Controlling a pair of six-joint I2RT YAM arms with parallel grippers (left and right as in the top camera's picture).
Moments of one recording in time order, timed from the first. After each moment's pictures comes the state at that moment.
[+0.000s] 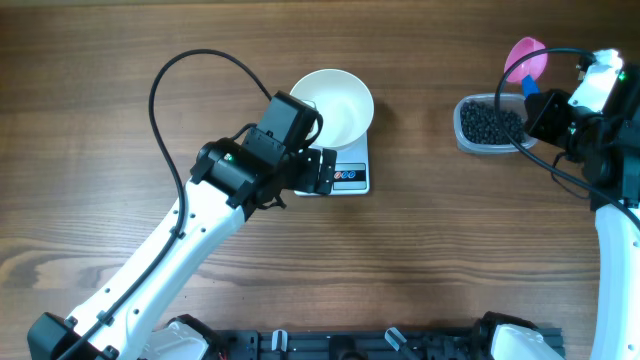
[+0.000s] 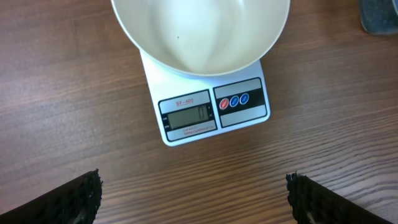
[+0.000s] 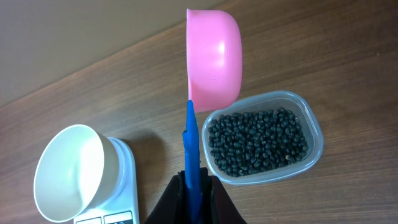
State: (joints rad) left arm -0.59 1.42 1.28 -0.93 -0.06 -0.35; right arm -0.24 1.24 1.26 -0.78 -0.29 0.21
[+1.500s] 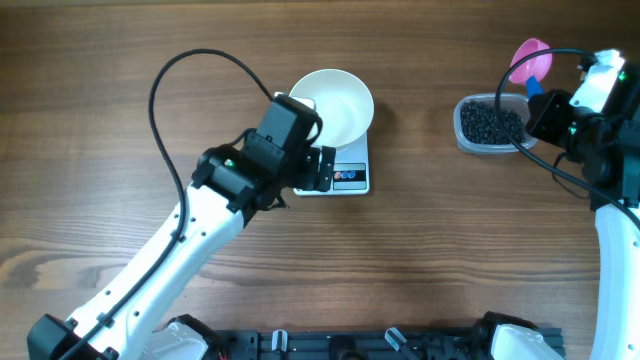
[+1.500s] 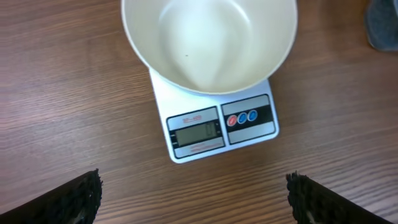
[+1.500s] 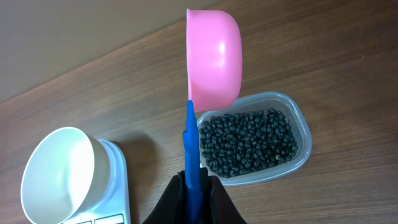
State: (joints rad) left arm -0.59 1.40 1.22 -0.84 -0.10 -0.34; right arm -0.24 1.24 1.26 -0.79 -0.25 0.20
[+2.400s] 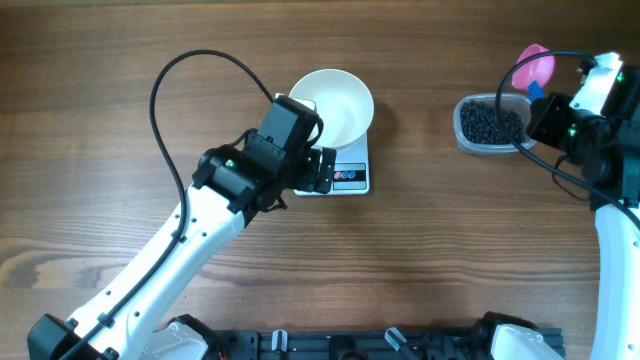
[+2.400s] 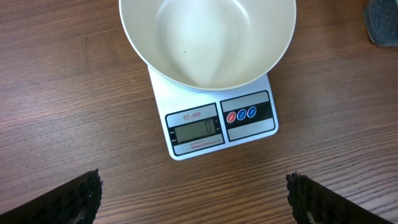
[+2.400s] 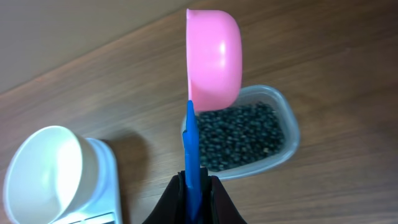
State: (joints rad) left arm -0.60 1.40 1.22 -0.85 -0.10 -0.34; right arm -0.24 1.24 1.26 -0.81 -0.20 0.20
